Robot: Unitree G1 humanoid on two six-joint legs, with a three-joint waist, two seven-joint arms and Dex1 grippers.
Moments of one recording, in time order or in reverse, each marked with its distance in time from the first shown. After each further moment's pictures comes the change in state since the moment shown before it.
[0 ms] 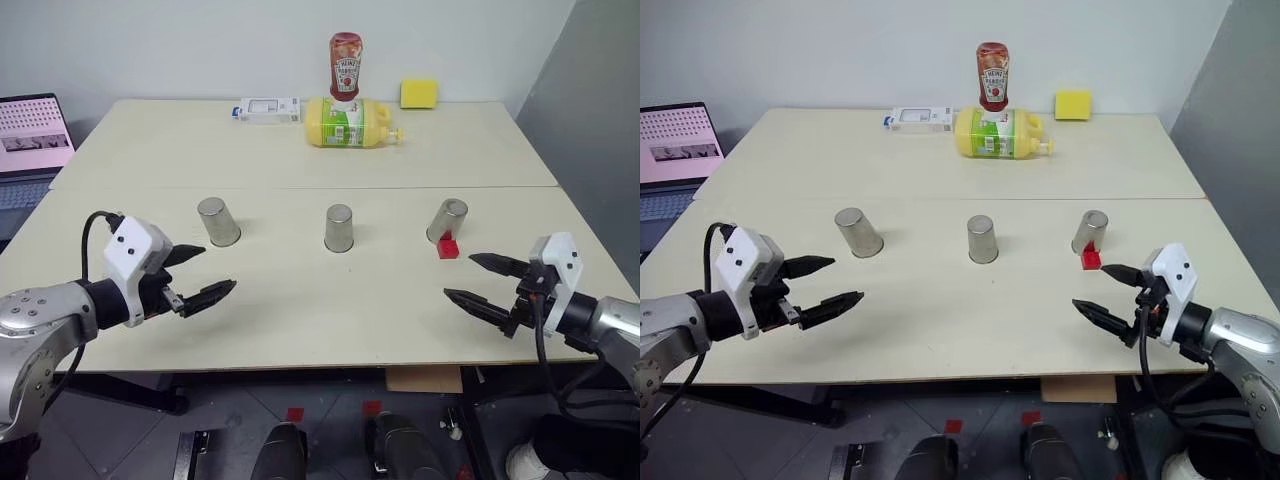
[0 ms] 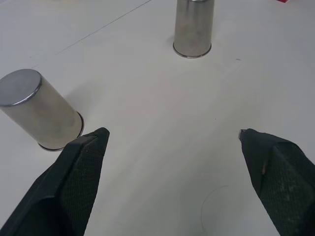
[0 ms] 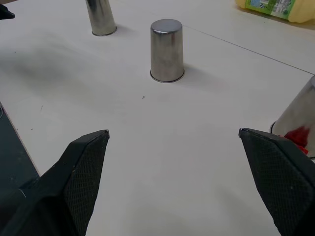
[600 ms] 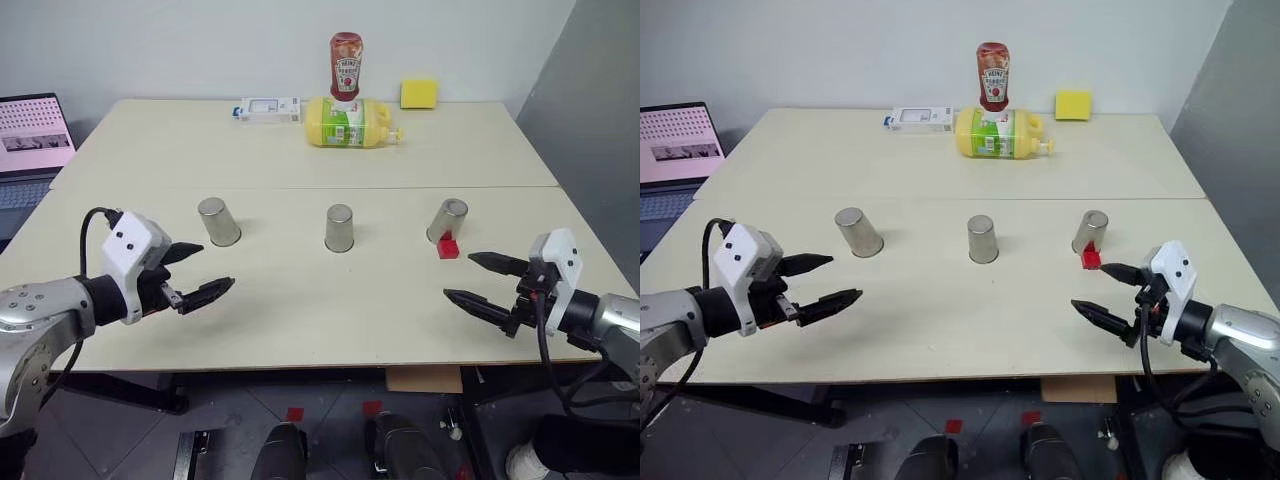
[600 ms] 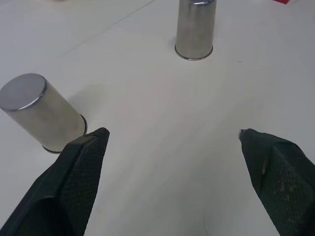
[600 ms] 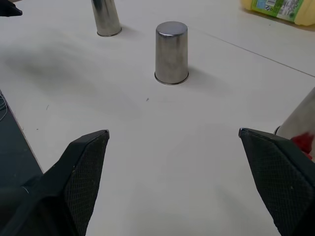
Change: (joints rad) left arm -0.031 0.019 -0.001 0.002 -0.009 0.025 0.000; right arm -0.017 -0.012 0.001 0.003 0.004 0.004 0.006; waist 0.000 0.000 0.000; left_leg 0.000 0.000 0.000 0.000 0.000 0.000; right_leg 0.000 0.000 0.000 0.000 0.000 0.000
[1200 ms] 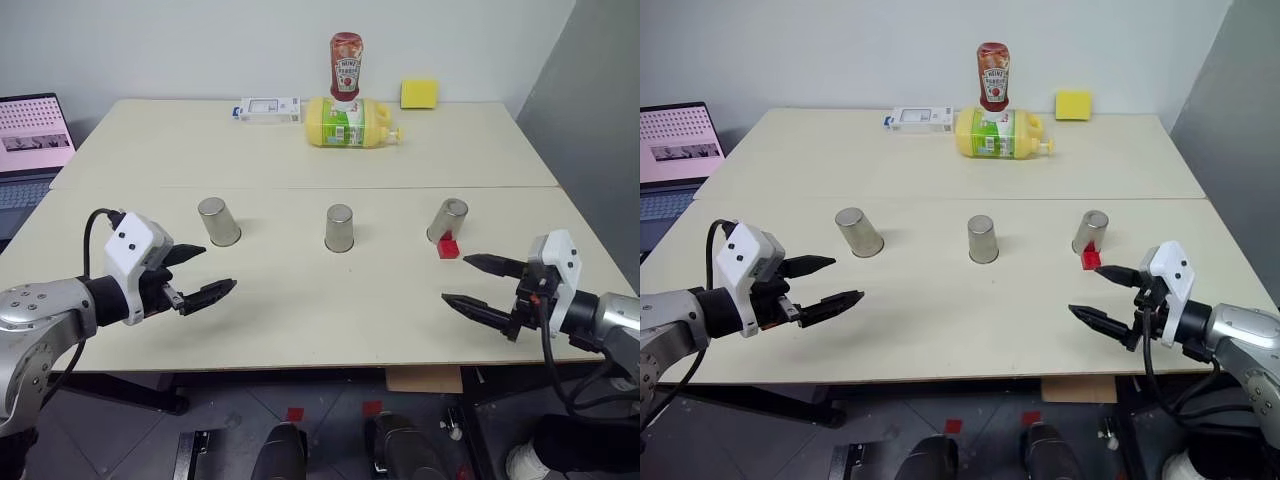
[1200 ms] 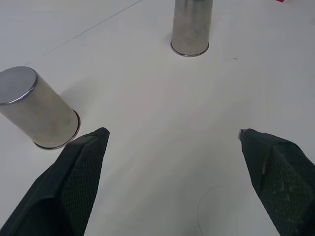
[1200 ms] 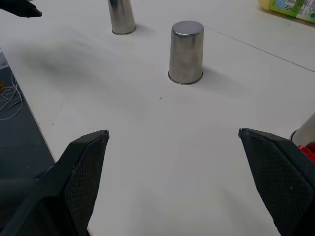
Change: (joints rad) left arm 0.012 0.000 -0.004 -0.003 -0.010 0.023 -0.002; right arm -0.002 -0.012 0.003 0.014 -0.001 -0.007 0.068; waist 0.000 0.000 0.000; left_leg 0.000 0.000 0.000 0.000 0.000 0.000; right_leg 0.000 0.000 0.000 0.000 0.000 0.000
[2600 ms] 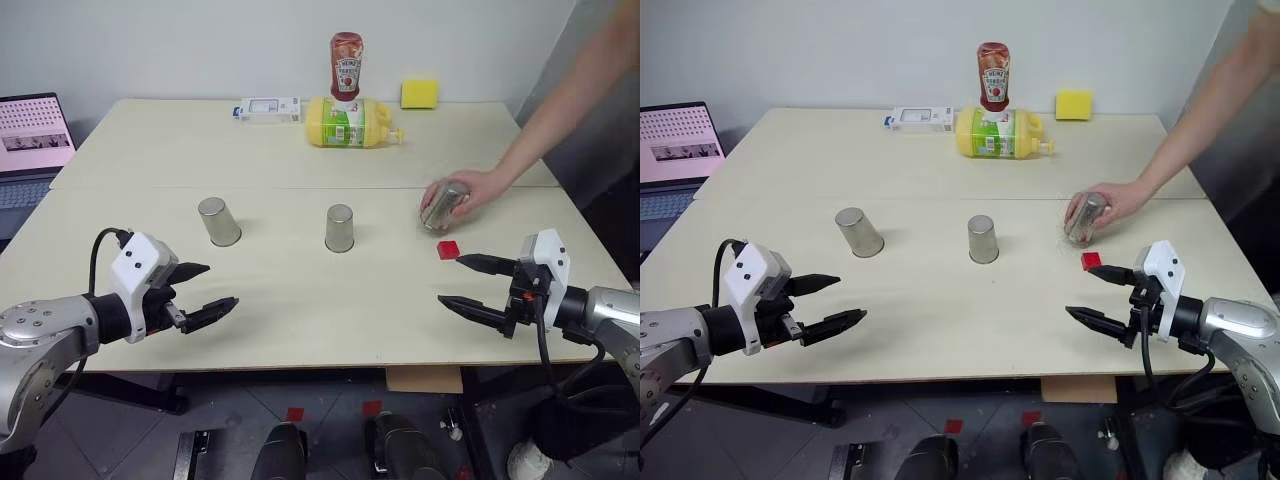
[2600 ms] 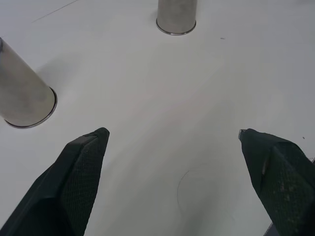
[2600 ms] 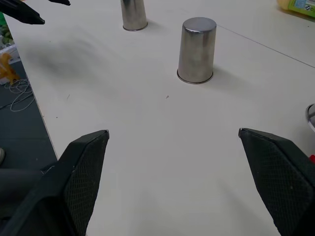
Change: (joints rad) left arm 0.082 -0.010 0.003 -0.027 0.000 -0.005 -0.021; right arm -0.053 -0.008 0.078 0.096 -0.048 -0.086 0.077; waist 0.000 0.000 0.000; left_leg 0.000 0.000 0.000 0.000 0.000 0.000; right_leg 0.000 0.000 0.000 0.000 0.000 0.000
